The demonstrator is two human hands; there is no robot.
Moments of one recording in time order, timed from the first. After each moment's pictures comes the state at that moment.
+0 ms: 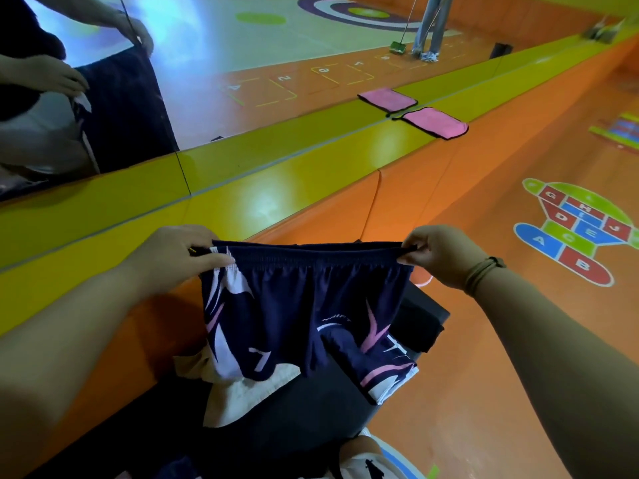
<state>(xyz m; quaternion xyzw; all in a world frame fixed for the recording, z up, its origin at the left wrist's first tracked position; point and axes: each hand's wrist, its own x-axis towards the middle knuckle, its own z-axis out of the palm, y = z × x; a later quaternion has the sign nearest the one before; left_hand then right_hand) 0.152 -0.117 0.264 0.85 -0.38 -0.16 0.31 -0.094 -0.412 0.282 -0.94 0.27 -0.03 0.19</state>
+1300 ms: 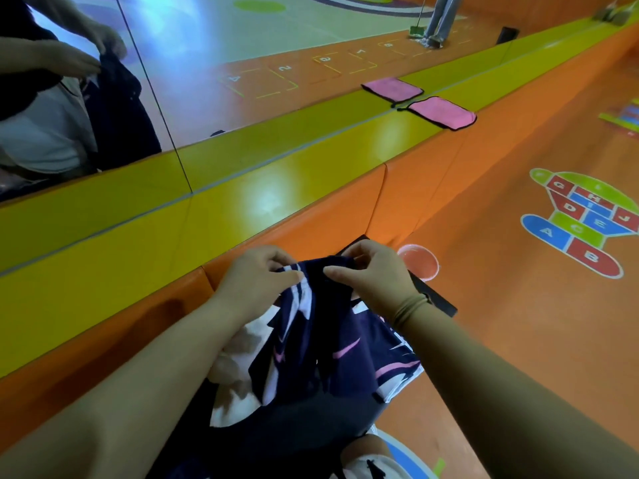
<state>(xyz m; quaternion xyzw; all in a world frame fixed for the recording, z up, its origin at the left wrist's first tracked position) 0.080 -0.179 0.248 0.78 -0.26 -0.29 0.49 -0.044 -0.320 0.250 -0.80 0.33 -0.13 0.49</state>
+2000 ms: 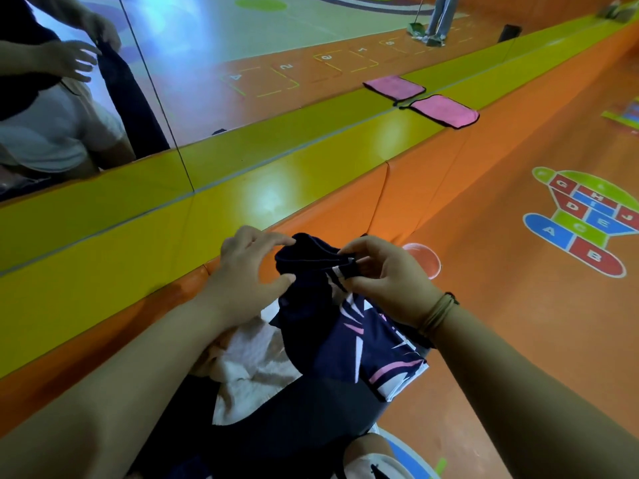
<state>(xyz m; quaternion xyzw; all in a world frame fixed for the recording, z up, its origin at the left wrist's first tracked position) 0.094 -0.161 0.242 0.82 -0.44 -0.12 0.34 -0.062 -0.324 0.263 -0.83 0.20 -0.12 0.51</state>
